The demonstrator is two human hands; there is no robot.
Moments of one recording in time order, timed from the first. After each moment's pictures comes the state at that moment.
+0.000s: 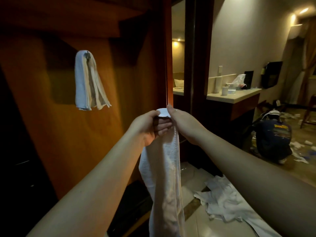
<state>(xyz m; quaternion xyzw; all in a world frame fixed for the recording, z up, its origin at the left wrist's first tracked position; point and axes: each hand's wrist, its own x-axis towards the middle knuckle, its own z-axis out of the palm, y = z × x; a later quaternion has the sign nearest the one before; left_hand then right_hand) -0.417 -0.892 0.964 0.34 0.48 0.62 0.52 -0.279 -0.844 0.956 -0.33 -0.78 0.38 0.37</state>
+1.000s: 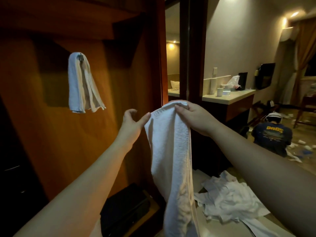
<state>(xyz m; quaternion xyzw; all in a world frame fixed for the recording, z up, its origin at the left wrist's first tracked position) -0.443 -0.884 0.946 0.47 0.64 0.58 0.18 -0.232 -0.811 0.973 -0.31 -0.81 0.30 0.39</state>
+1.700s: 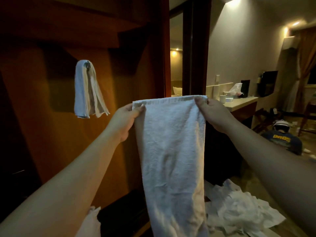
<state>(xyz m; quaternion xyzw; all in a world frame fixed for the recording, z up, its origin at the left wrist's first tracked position) -0.474 -0.892 0.991 0.50 0.50 0.64 0.31 -0.205 -0.805 1.001 -0.38 -0.75 0.27 0.46</state>
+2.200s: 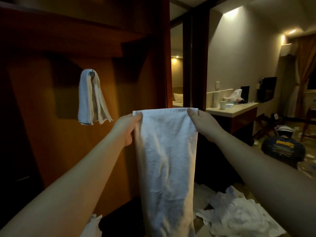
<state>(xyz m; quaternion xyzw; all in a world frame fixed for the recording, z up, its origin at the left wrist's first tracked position) -0.480 -0.884 0.999 0.37 0.56 0.65 0.35 -0.242 -0.790 0.988 -0.44 -0.73 0.28 0.44</state>
